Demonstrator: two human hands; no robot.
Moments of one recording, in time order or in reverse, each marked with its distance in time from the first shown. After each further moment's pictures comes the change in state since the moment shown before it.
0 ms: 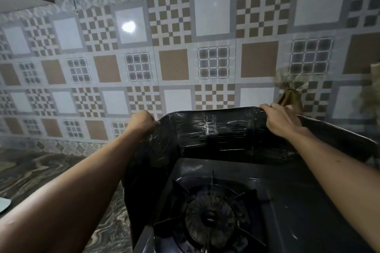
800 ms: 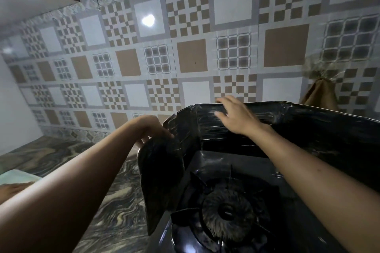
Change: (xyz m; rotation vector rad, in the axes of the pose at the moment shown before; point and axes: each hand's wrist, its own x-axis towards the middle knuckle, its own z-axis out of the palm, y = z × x) left_hand -0.046 -0.010 -0.029 0.033 -0.391 -0.210; right_hand -0.008 -0.142 0.003 0.553 -0.031 -0.422
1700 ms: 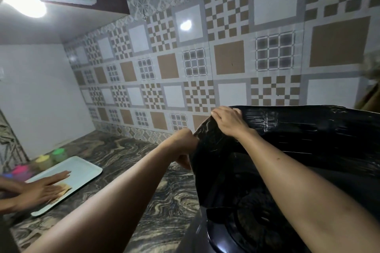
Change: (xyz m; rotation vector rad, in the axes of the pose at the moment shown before) left_hand -0.051 -0.016 0.031 -0.289 0.081 -0.004; right_hand 0.056 -0.062 0.084 0.110 -0.082 -0.071
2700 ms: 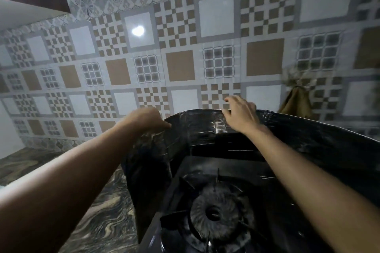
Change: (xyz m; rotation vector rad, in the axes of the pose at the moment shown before) left_hand 0.001 0.071 -0.020 0.614 0.150 0.247; right_hand -0.074 0.075 -0.111 -0.249 0.250 0.277
